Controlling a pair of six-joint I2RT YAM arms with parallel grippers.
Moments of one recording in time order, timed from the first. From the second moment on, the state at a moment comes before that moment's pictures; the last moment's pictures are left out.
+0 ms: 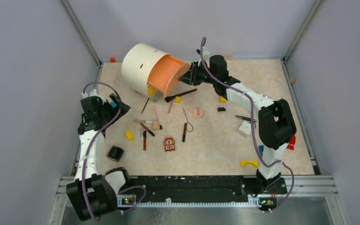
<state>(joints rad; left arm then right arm) 0.29 1.02 0.77 -0.40 0.32 -0.47 0.51 1.87 1.45 0.17 -0.49 0.47</state>
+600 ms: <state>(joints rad) 0.29 1.02 0.77 -0.40 0.32 -0.47 0.51 1.83 1.43 0.14 -0.46 0.44</state>
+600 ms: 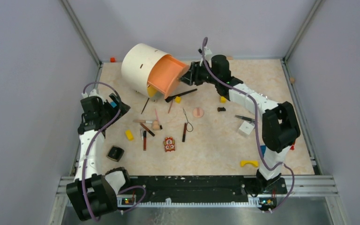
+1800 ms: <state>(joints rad) -0.03 1.30 0.75 -0.21 0.08 -0.50 0.51 1.23 0.98 -0.02 -0.18 0.30</state>
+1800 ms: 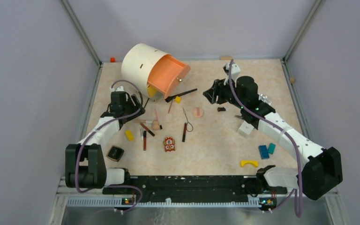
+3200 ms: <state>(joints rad) -0.10 1.74 0.93 -0.03 -0.16 -0.34 0.51 1.21 0.94 -0.10 -0.18 0.29</state>
